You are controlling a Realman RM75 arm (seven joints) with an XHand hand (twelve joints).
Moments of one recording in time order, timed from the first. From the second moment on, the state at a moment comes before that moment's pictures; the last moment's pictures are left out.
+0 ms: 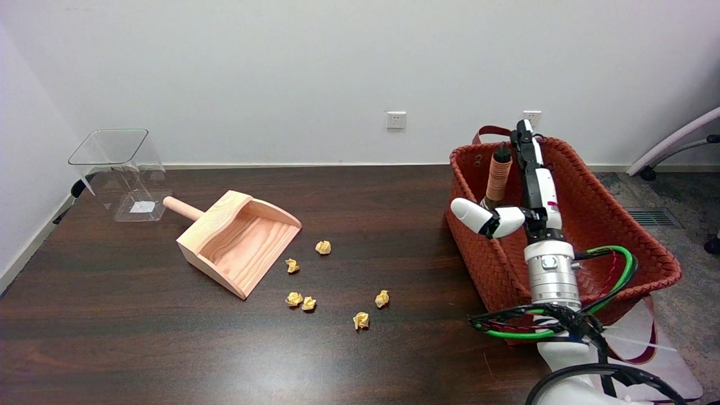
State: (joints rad) arm -0.15 -0.98 0.93 -1.54 -1.73 1.30 0.38
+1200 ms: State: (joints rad) arm -0.13 -0.97 0.91 -1.59 -1.75 1.25 0.55
